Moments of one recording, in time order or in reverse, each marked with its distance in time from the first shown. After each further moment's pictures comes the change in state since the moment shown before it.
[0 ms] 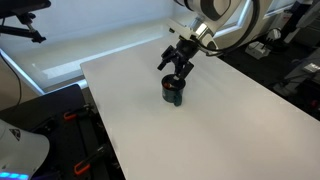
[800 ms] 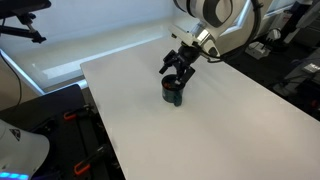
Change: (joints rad) arm -0.015 0.038 -0.002 0.027 0.000 0.000 -0.002
